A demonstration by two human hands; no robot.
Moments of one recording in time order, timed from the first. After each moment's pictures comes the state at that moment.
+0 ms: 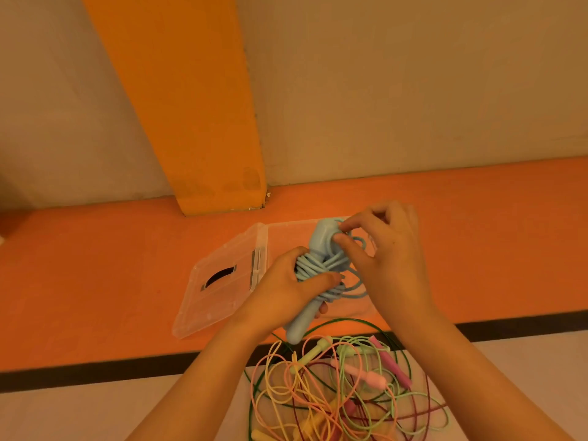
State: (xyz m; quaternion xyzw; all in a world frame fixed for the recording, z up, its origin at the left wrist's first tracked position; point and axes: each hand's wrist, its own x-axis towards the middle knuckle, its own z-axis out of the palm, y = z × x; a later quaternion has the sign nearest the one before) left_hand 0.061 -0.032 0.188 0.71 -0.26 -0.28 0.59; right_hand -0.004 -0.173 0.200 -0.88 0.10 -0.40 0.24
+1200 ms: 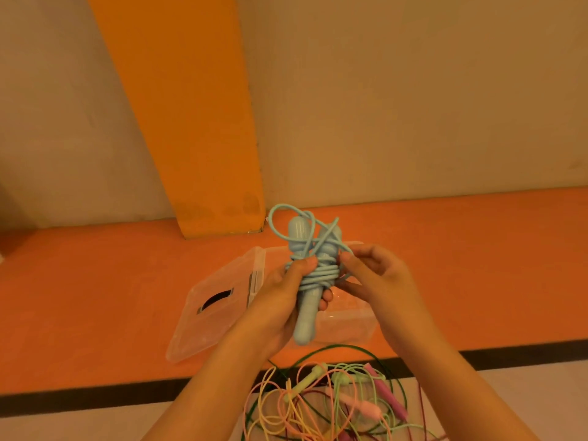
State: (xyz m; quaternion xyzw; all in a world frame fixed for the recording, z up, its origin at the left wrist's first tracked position) left_hand 0.047 -0.048 0.214 0.54 -0.16 -0.32 0.76; right_hand -0.017 -0.165 0.219 -0.61 0.15 -0.24 0.74
